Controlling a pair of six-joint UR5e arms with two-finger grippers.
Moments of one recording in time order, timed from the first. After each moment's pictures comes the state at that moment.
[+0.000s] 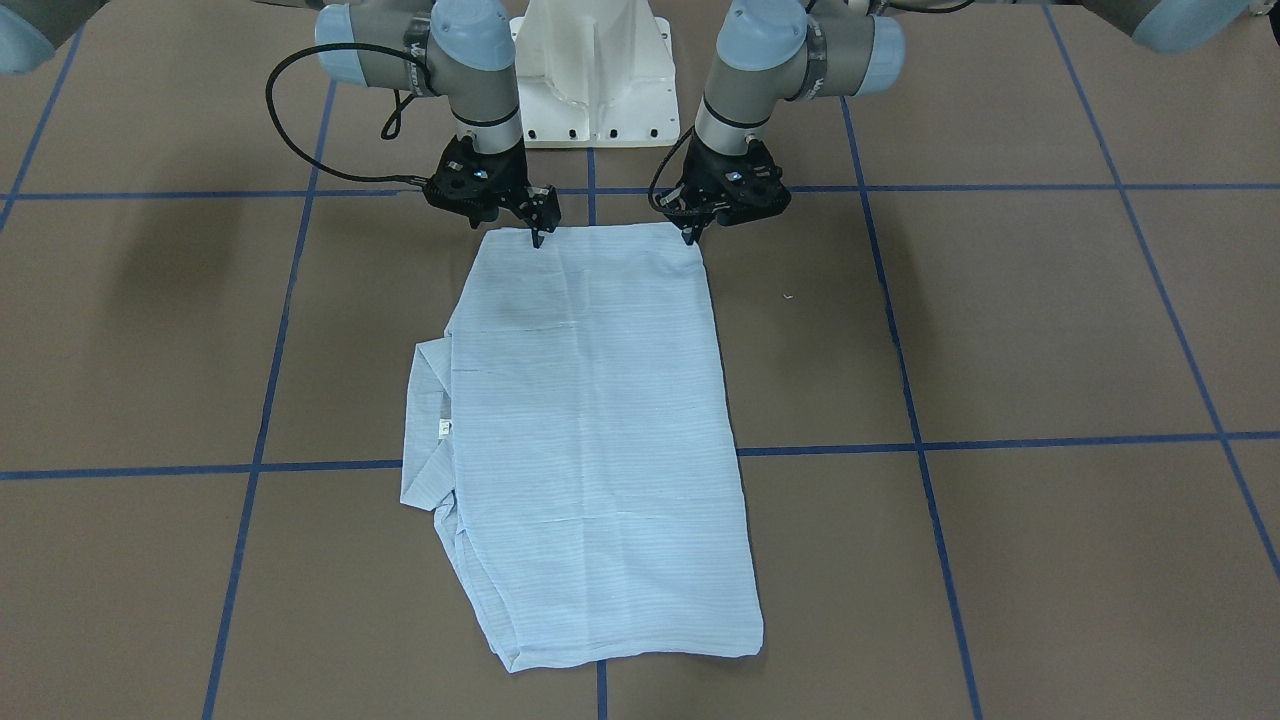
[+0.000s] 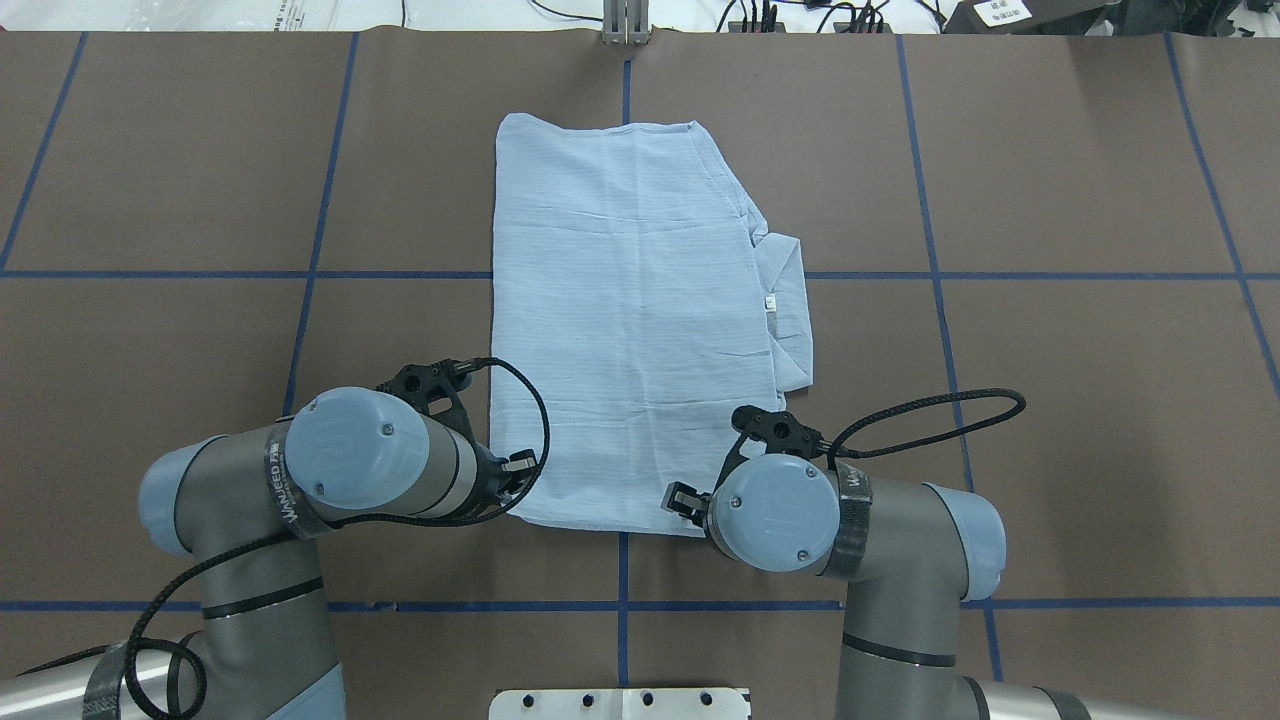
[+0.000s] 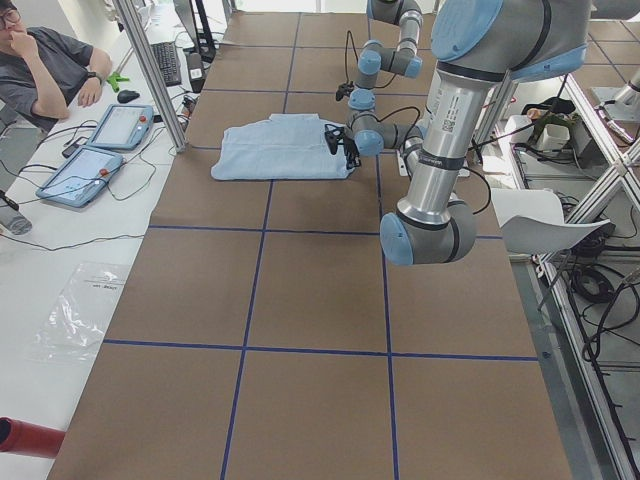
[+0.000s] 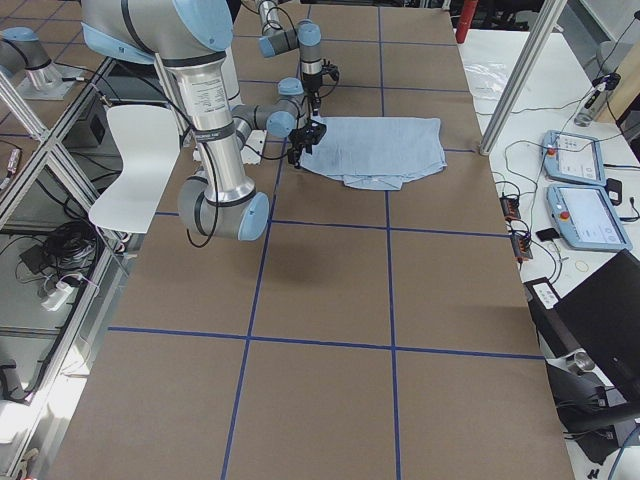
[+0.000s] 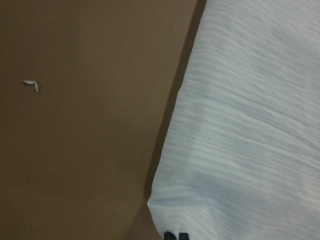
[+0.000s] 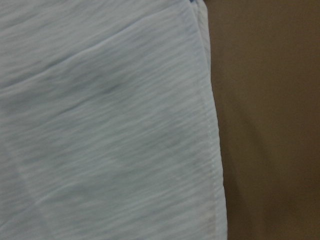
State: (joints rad) left arm -0.35 -2.00 -1.87 -1.76 -1.77 -1.70; right arm 0.25 -1.10 1.83 -1.54 1.64 1.78
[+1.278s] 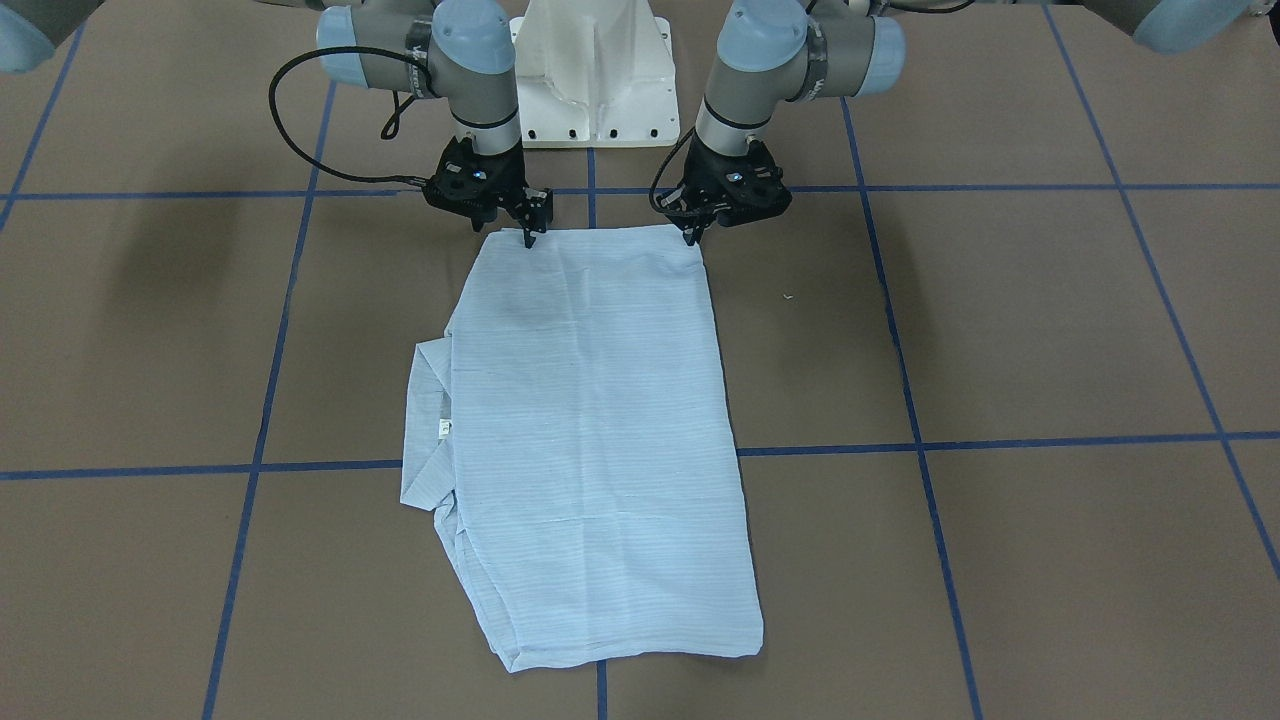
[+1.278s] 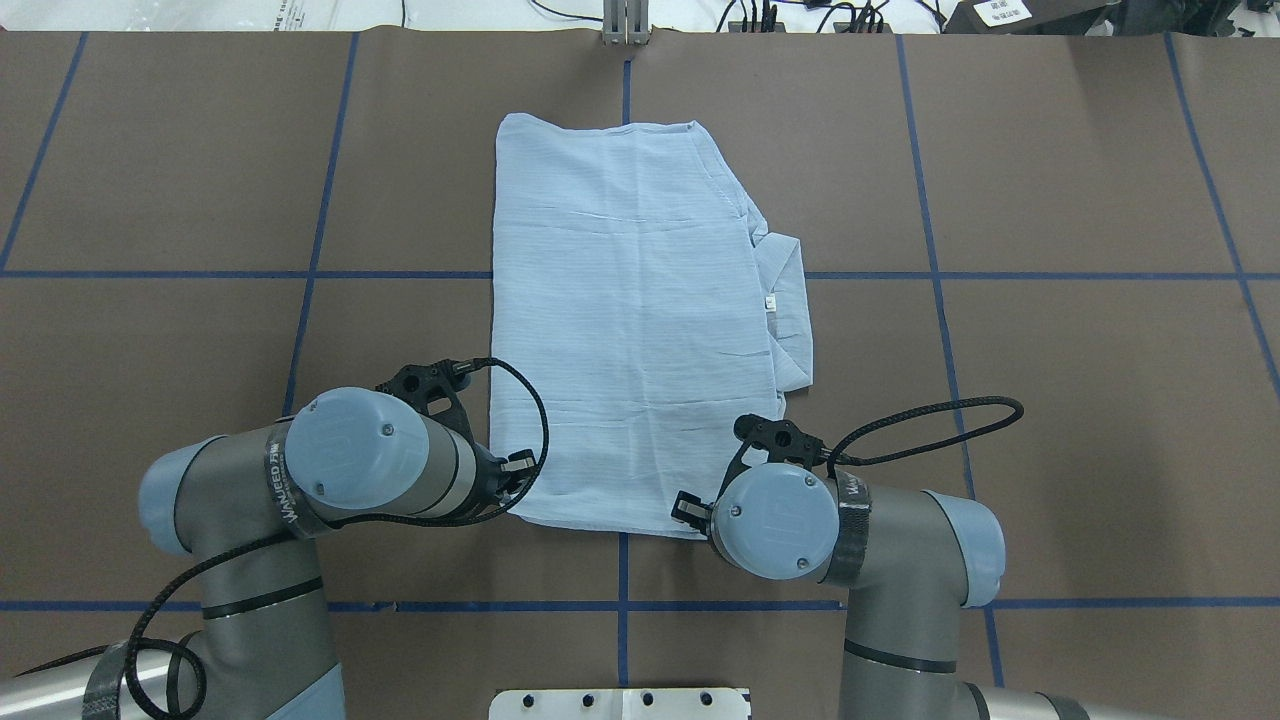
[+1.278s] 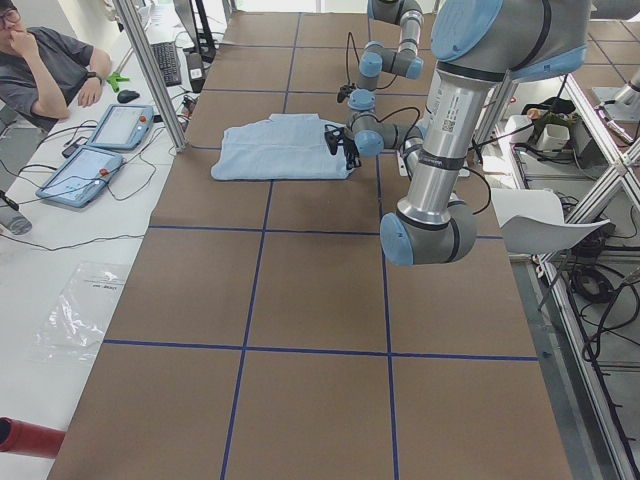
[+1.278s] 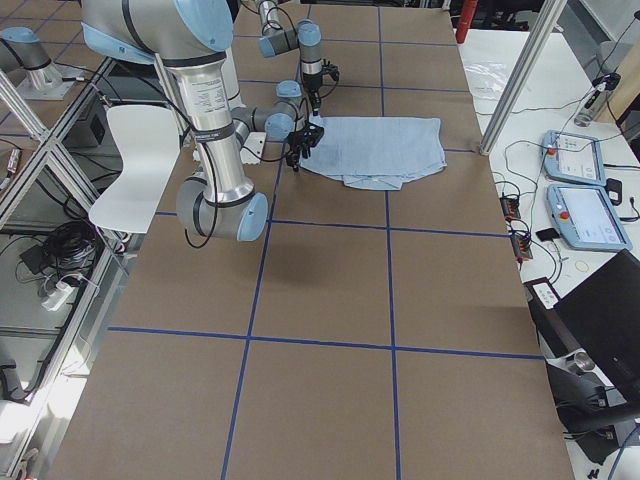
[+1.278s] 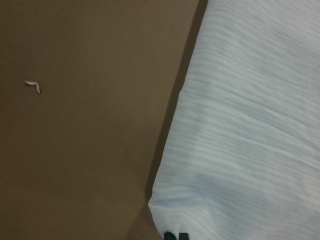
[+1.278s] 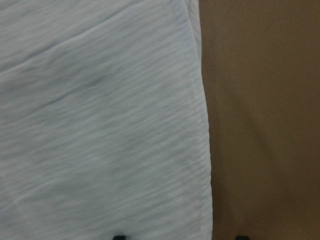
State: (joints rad) left arm -0.35 -2.00 -1.86 -1.76 -1.77 -1.70; right arm 0.24 -1.11 1.82 -1.54 1.64 1.78
